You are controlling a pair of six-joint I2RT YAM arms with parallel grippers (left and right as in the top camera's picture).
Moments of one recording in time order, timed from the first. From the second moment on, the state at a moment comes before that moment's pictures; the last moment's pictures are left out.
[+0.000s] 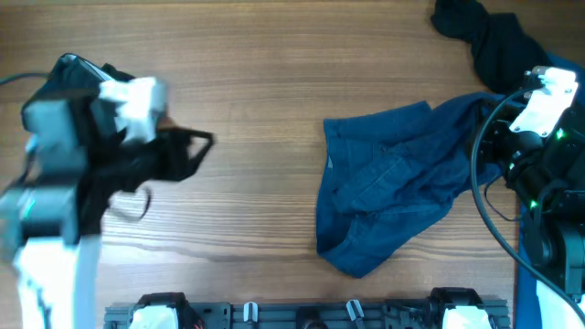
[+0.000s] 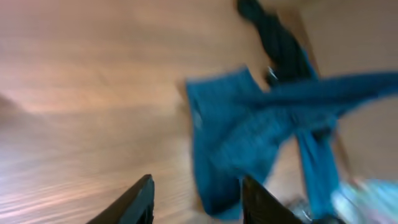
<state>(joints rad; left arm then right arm) 0.02 1.13 1.39 -1.17 0.63 -0.13 -0.03 0.93 1.28 -0.83 -0.11 0.23</state>
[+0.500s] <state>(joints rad) -0.53 1.61 0.93 -0.41 0.85 -0.75 -0.03 0.95 1.28 -0.86 -0.11 0.23</state>
